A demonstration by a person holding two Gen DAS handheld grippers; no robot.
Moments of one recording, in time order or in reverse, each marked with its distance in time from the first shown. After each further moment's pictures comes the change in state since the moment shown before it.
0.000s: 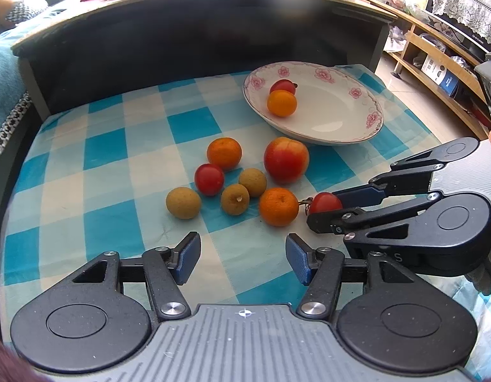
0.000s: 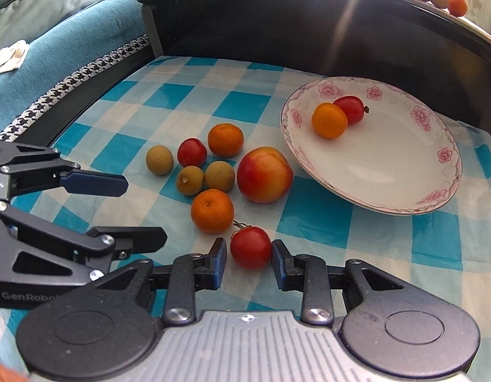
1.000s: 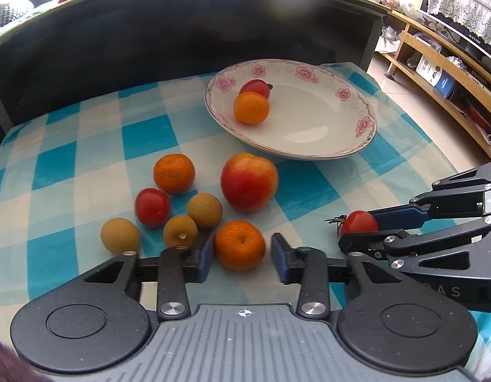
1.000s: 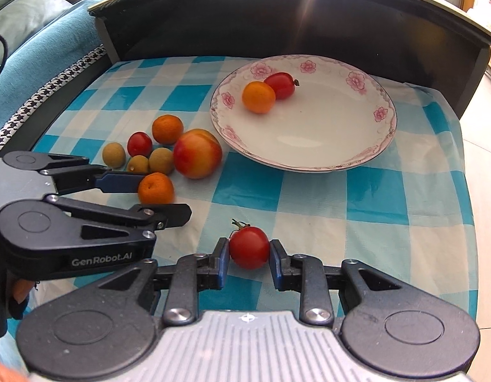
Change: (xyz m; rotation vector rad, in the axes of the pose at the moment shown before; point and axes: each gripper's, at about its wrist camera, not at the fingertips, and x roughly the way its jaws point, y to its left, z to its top) left arm 0.041 -0.030 0.017 0.003 -0.010 -0.031; right arm -0.024 -0.040 -0.015 0.121 0.036 -0.063
